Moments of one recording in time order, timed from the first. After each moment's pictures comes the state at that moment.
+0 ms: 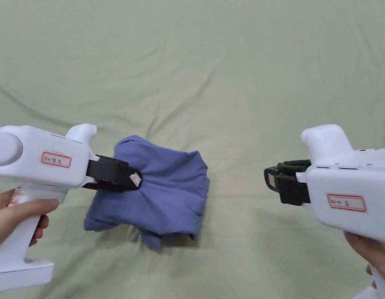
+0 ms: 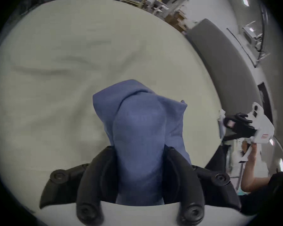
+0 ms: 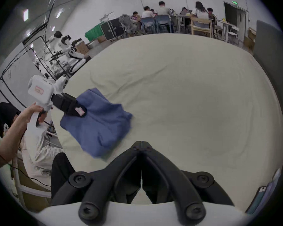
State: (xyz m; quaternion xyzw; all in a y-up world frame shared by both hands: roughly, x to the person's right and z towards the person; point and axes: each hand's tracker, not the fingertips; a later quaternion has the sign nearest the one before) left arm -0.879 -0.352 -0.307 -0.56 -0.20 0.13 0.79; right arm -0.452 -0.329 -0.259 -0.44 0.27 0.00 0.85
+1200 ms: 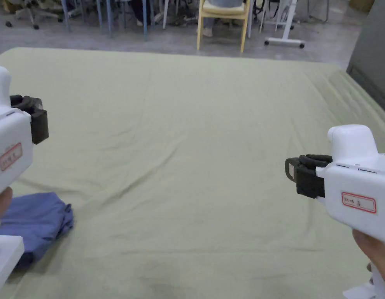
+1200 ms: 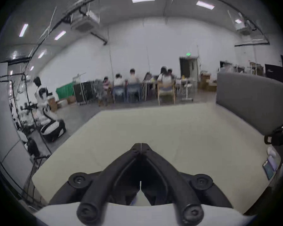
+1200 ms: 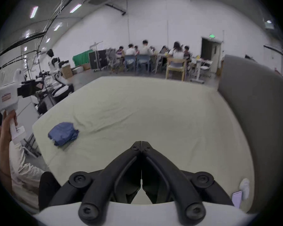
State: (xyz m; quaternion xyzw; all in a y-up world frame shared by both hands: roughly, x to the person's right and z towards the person) left arm -0.745 -0.172 -0.194 -0.13 0.05 -0.07 0.99; right arm -0.342 -0.200 -0.204 -0.26 0.15 0.03 0.95
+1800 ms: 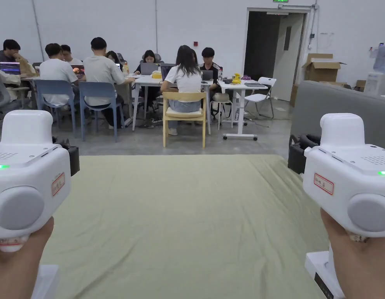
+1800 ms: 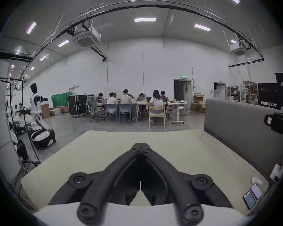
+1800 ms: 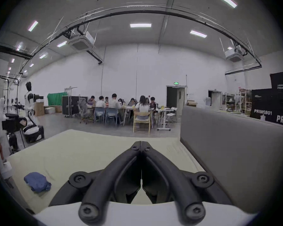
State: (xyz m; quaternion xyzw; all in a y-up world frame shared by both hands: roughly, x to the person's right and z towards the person) left arm -0.645 -0.077 -0.204 -0.05 0.03 -0.03 1.00; right arm -0.270 -0.081 -0.201 -0.01 0.00 0.02 1.00
